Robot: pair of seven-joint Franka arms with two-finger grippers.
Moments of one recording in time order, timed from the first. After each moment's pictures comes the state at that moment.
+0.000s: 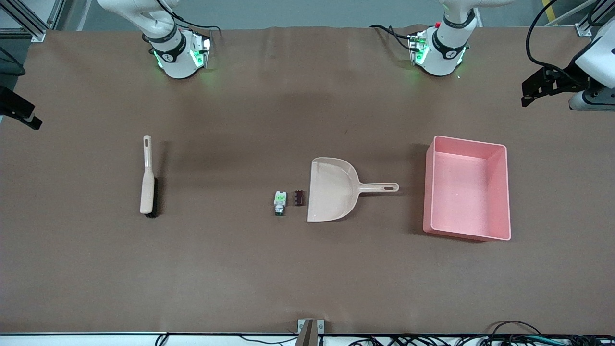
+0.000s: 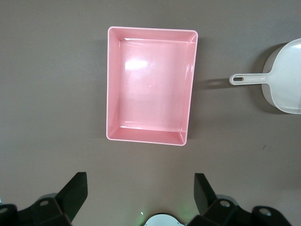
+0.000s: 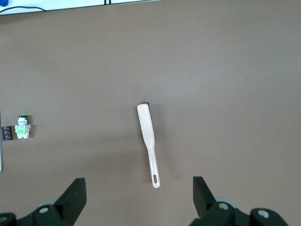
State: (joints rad) left arm -0.01 -0.08 -0.08 -1.57 0.04 1.45 0.02; right arm 0.07 -0.01 -0.15 -1.46 0.02 1.53 0.00
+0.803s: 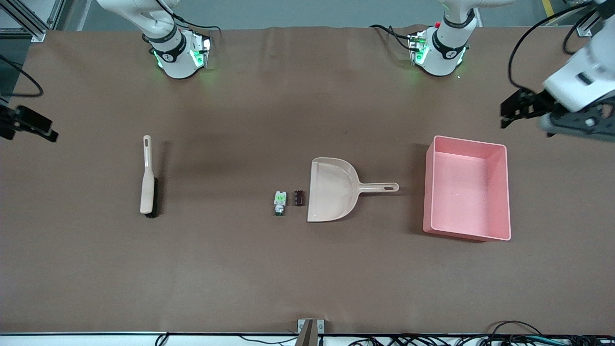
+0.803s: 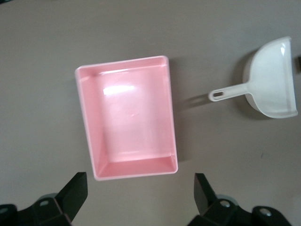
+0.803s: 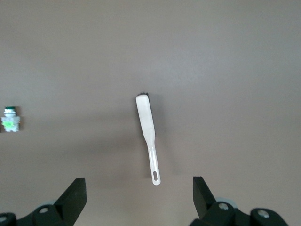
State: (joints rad) left arm -0.03 0.04 -0.17 -1.58 0.02 1.62 0.14; right arm 0.07 0.11 -0.15 -1.46 0.02 1.53 0.00
